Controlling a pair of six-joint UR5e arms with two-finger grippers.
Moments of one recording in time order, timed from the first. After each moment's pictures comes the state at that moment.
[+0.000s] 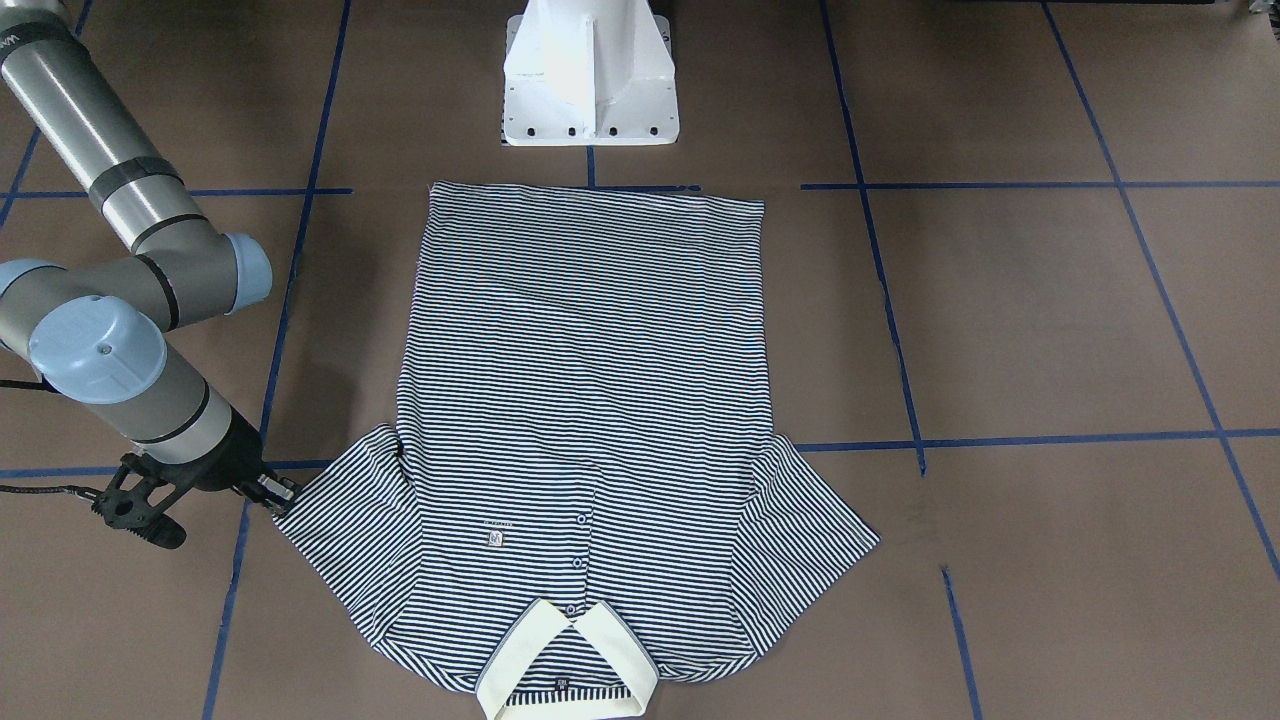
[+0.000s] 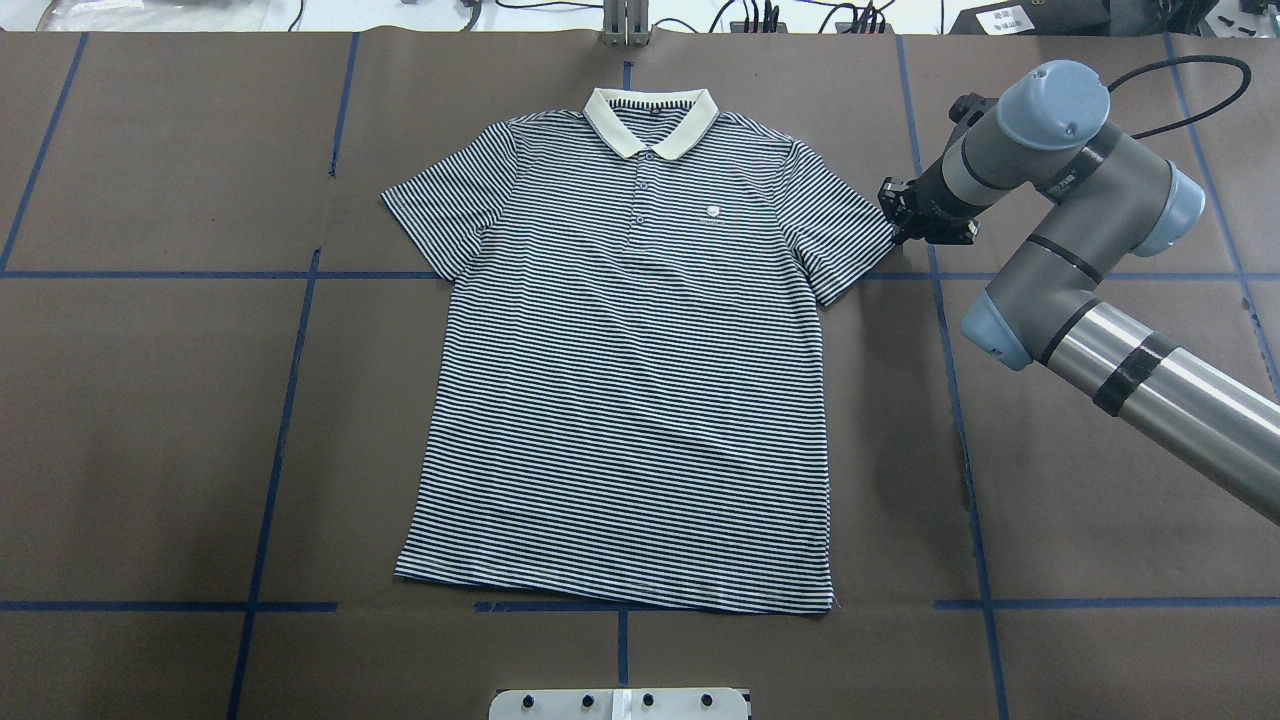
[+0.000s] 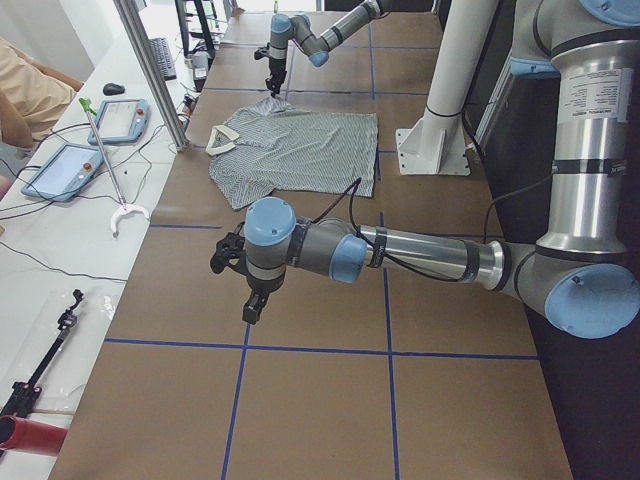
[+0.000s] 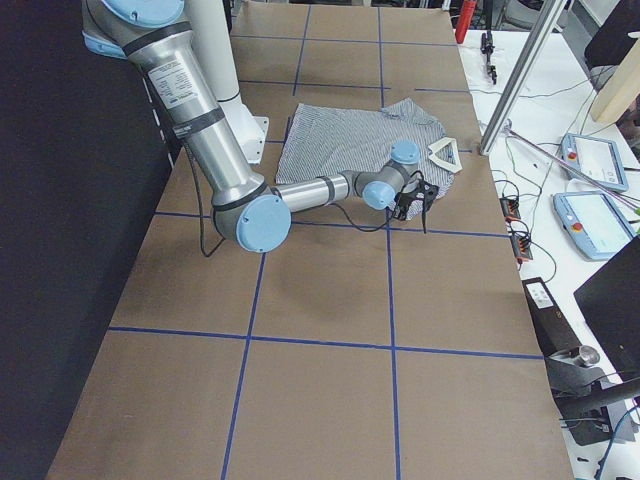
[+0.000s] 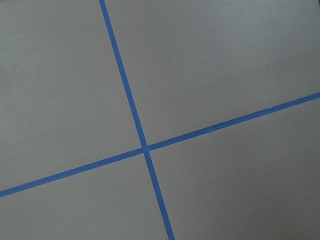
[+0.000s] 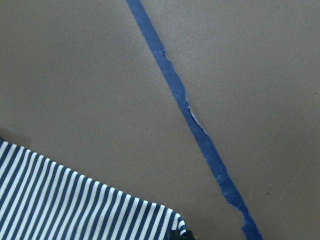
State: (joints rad) left arm -1.56 -1.54 -1.73 -1.72 -2.37 0.10; right arm 0.90 -1.05 1.23 -1.00 2.05 1.42
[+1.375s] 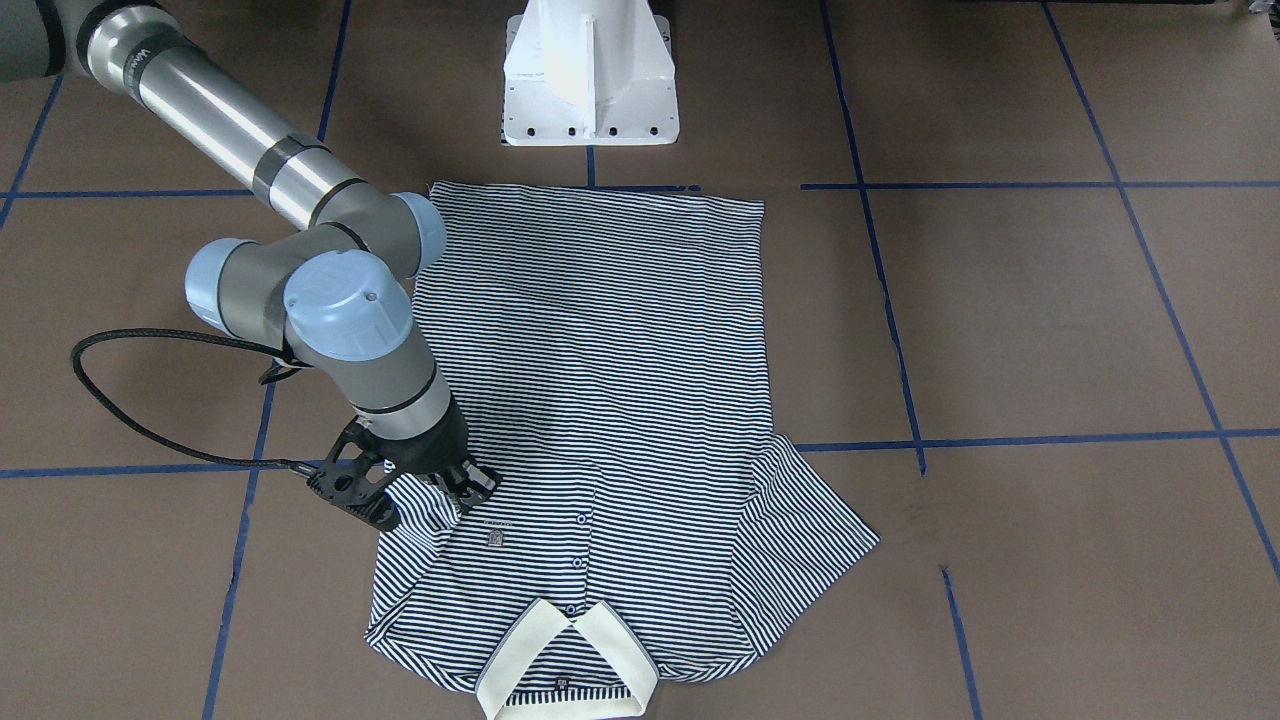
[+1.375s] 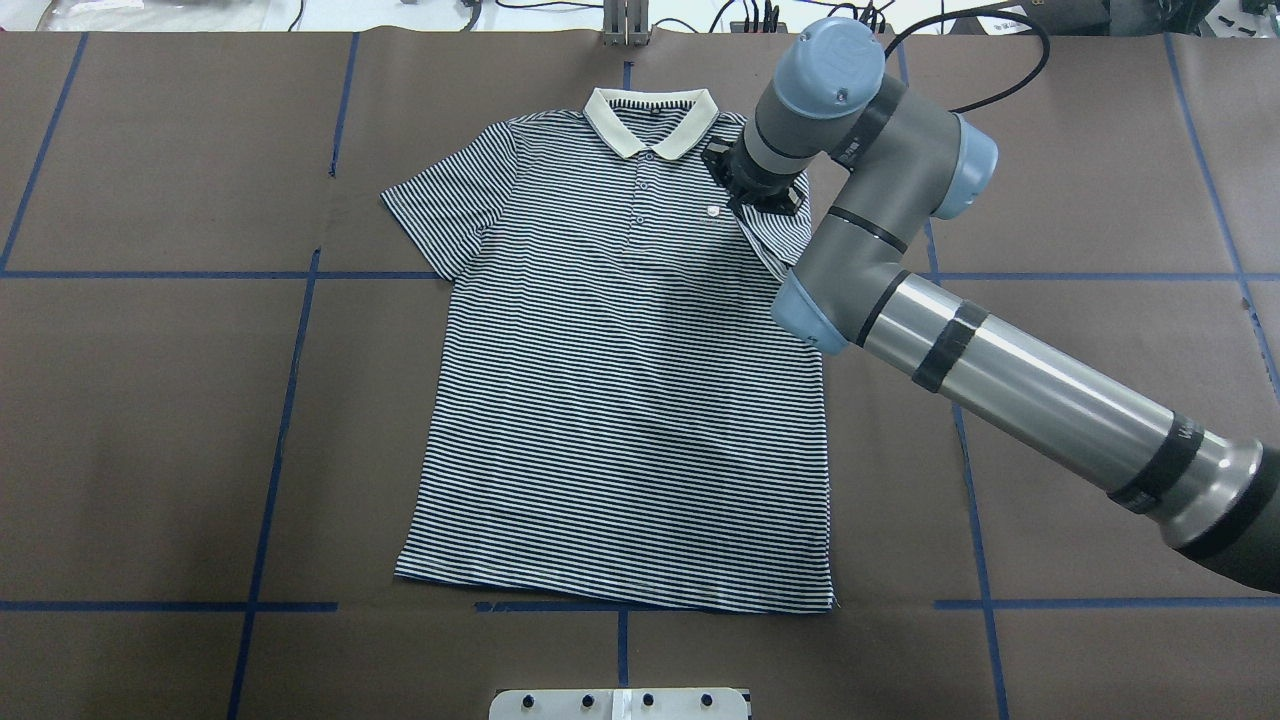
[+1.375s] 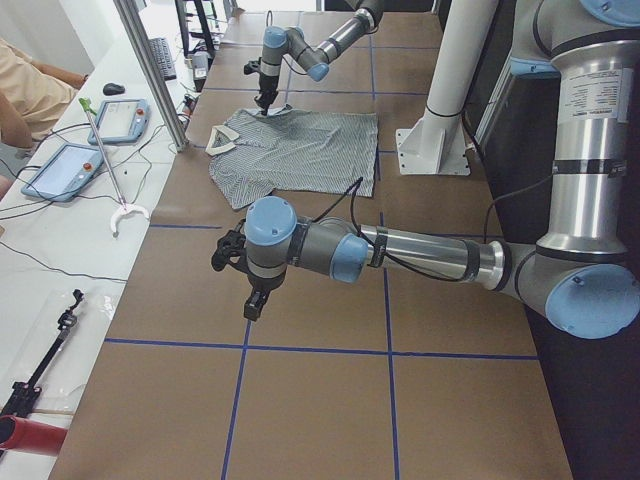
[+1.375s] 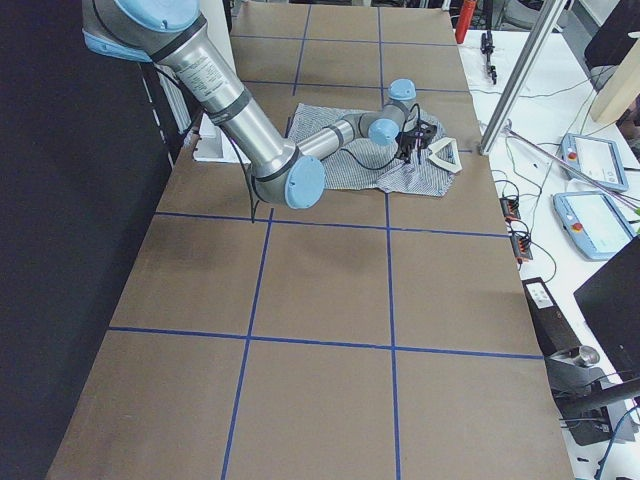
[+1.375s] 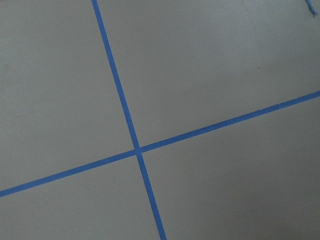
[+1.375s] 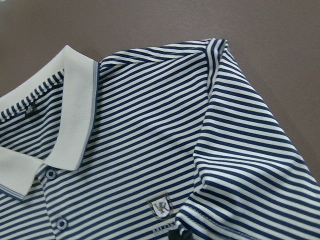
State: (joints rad) left arm -1.57 -1.54 -1.73 -1.72 -2.40 0.10; right arm 0.77 -0.73 1.15 -1.15 1.90 1.62
